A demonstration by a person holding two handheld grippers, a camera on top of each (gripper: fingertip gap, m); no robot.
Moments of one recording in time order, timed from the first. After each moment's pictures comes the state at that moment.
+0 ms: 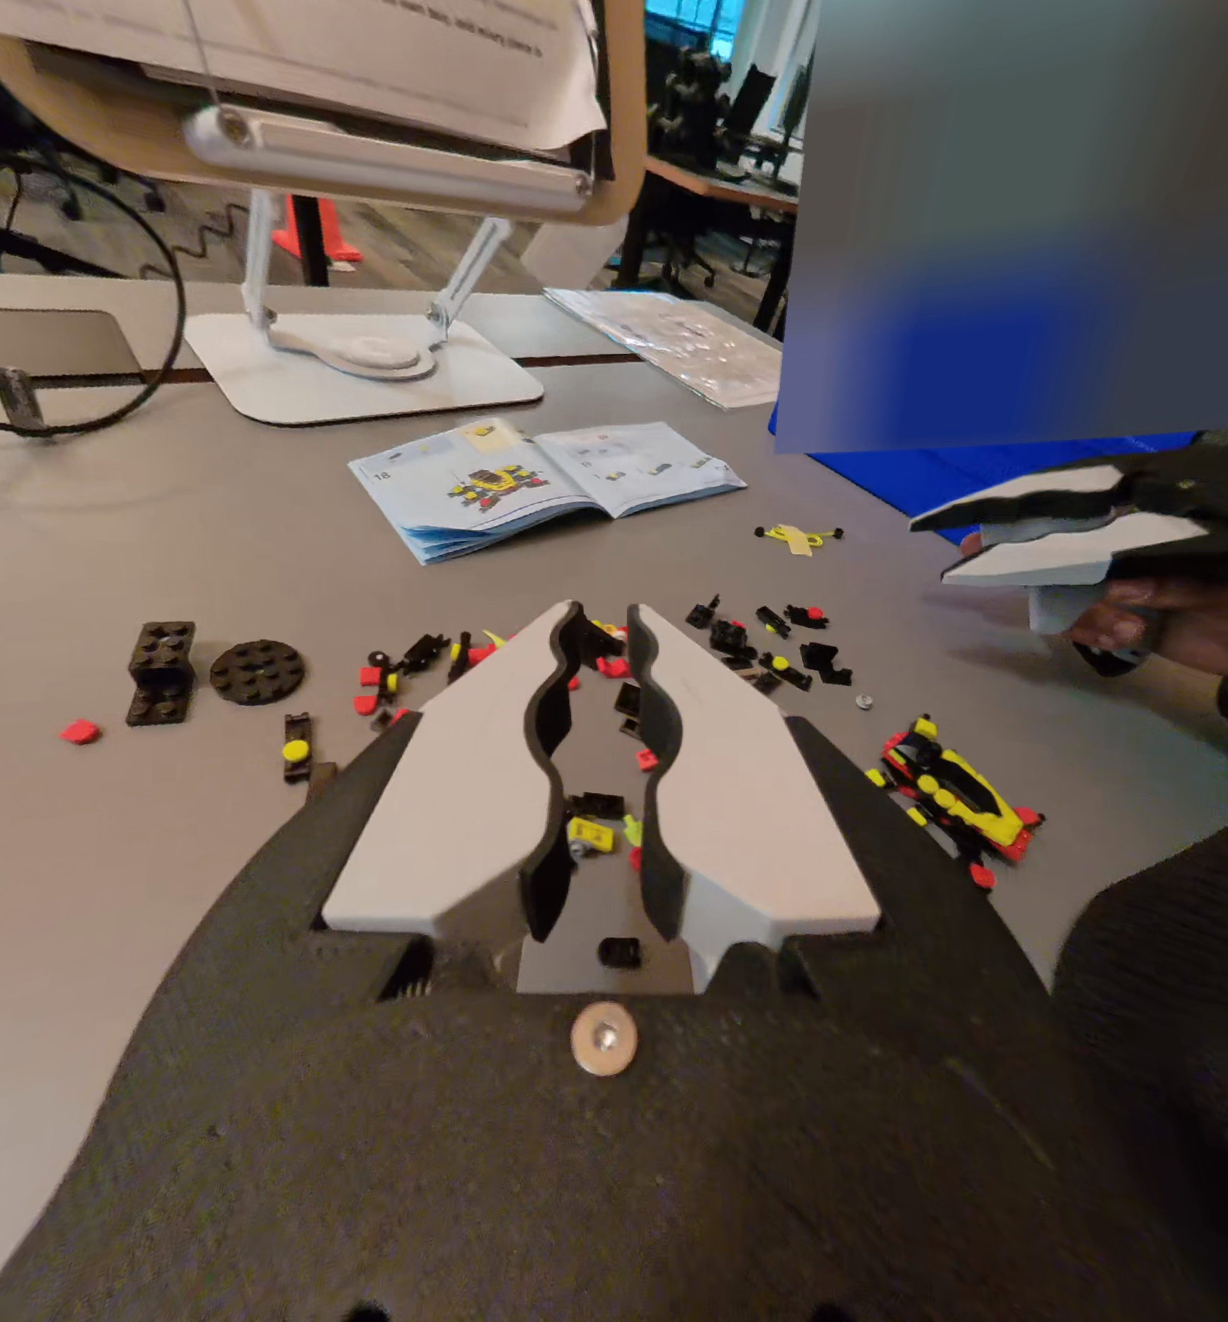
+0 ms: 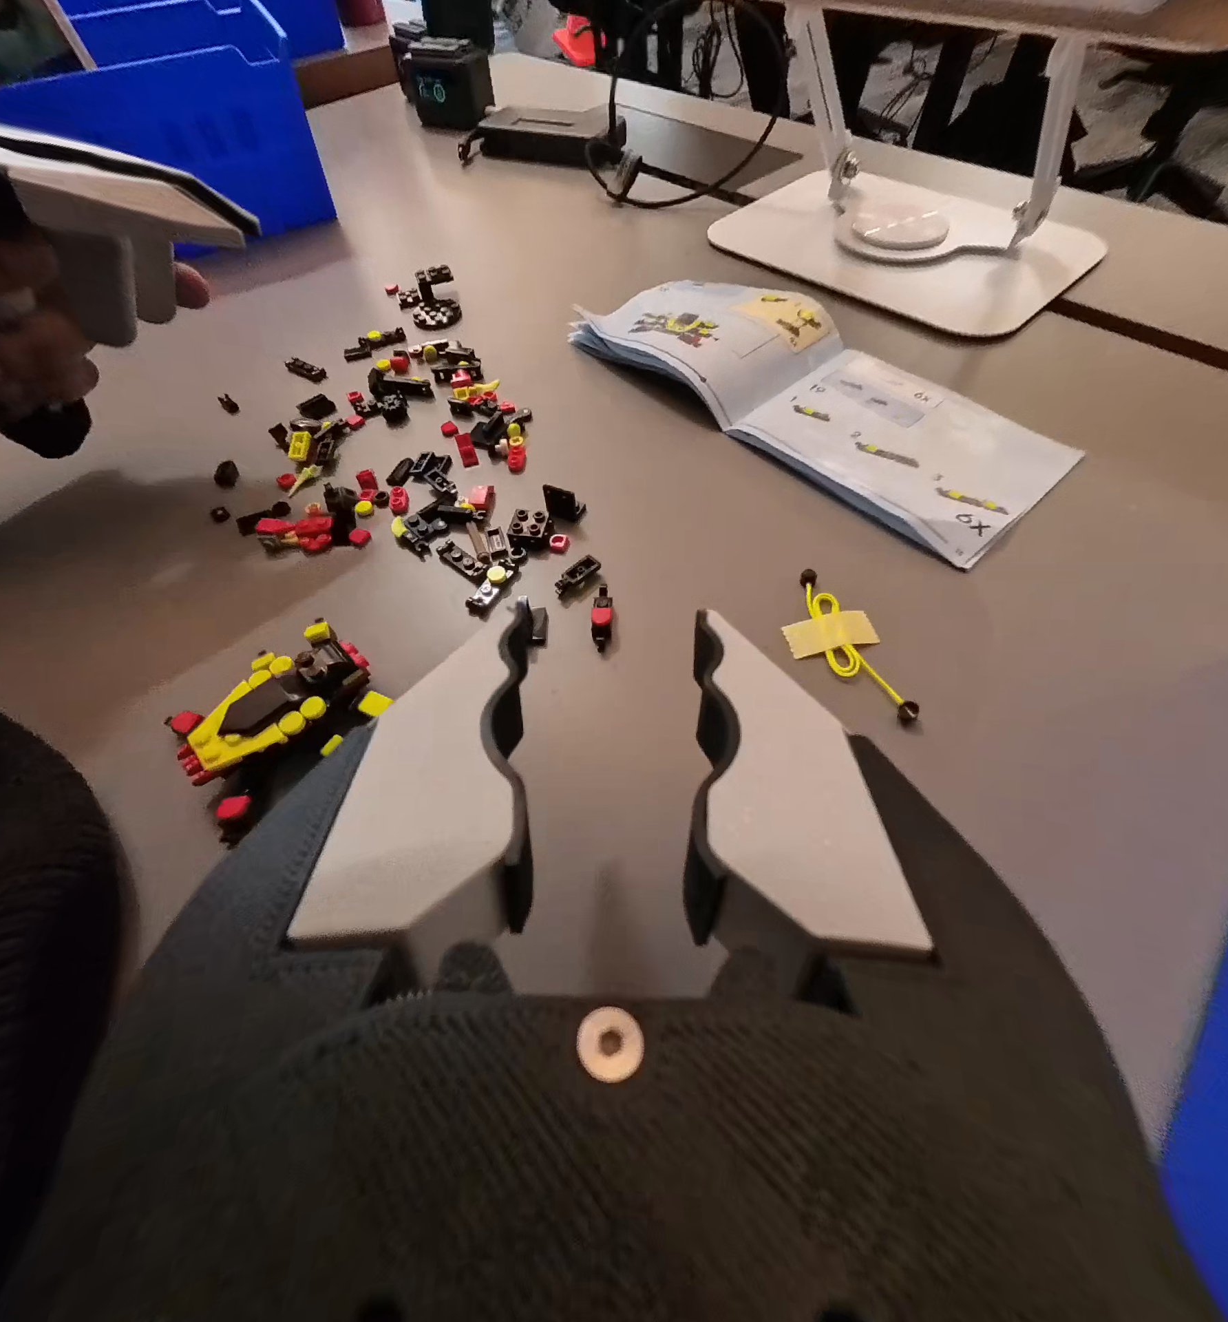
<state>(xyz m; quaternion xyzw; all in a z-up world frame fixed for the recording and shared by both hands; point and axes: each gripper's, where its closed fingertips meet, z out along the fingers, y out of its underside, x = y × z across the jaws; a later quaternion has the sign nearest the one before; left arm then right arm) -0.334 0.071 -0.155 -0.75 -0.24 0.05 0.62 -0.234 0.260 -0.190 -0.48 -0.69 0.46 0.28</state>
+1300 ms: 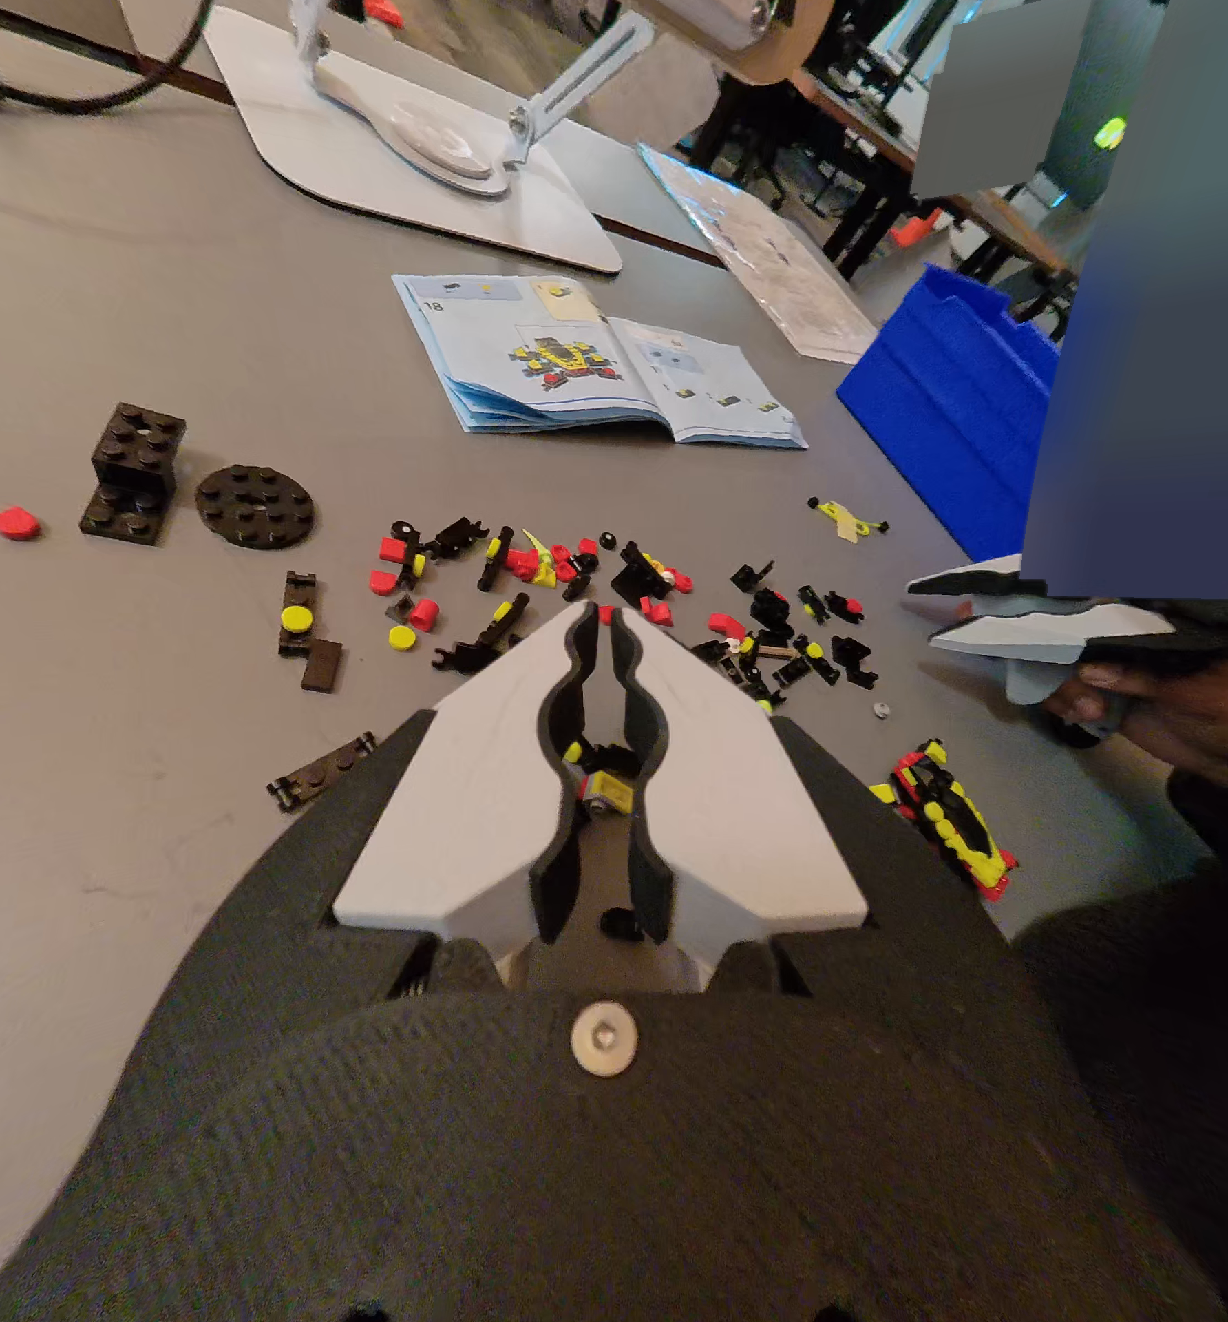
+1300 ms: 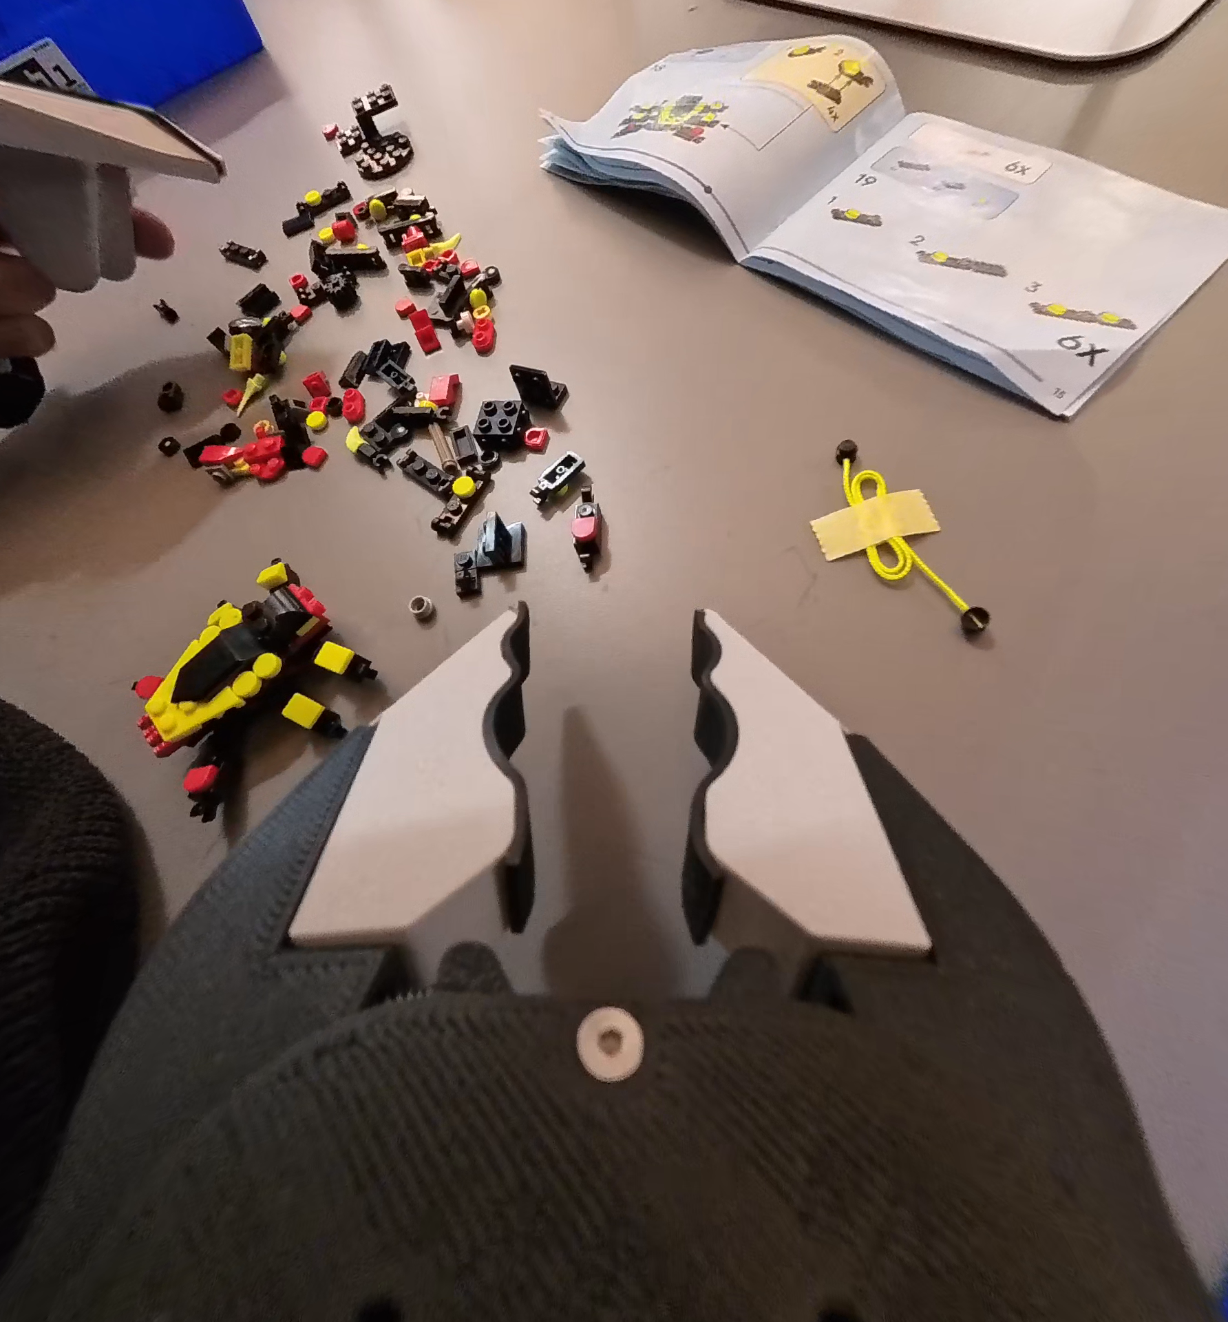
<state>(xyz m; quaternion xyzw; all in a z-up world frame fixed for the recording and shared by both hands) -0.354 0.068 -0.195 -0.74 -0.36 -0.04 0.56 -0.236 0.263 -0.232 -0.54 -0.70 0.42 0.19</state>
